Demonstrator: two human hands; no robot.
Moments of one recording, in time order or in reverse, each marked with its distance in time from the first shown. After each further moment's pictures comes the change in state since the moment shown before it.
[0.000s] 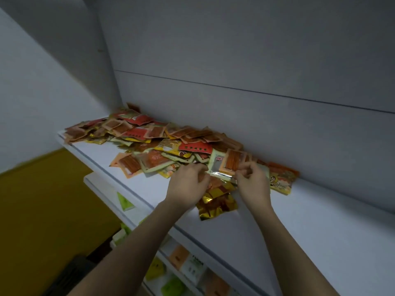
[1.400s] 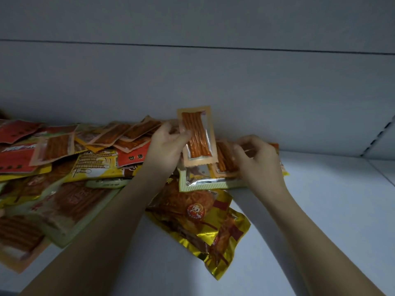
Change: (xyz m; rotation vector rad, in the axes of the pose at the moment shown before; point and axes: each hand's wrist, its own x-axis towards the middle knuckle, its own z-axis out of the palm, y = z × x) left_hand 0.148 -0.019 0.042 -1.219 -0.370 0.069; right_hand 0.047 0.018 0.023 -0.108 0.403 0.001
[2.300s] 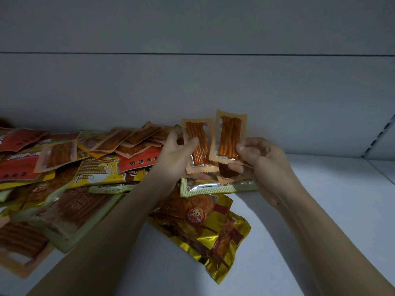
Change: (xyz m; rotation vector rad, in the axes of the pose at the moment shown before) left_hand -0.004 -0.007 0.006 -0.070 -0.111 -0.152; right_hand 0.001 -0.014 -0.017 0.756 -0.154 0.412
